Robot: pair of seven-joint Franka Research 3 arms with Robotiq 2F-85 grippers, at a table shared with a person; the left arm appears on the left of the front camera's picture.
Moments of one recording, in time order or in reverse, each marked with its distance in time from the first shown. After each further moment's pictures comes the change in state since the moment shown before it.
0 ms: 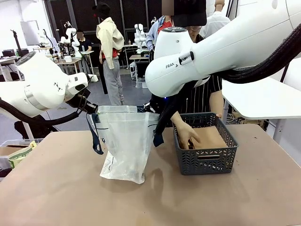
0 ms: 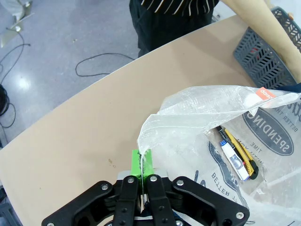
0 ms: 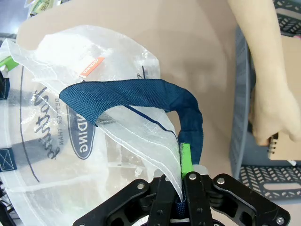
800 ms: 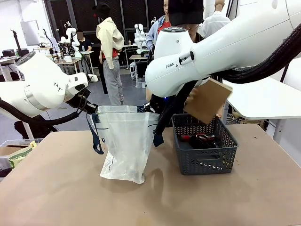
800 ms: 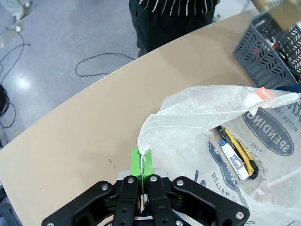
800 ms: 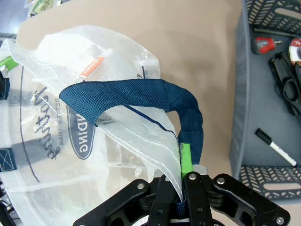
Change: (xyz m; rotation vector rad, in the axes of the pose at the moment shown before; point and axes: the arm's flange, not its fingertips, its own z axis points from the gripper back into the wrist) left arm 0.000 0.000 0.000 0.000 0.000 0.000; right arm 0.000 0.000 0.000 0.000 0.000 0.000
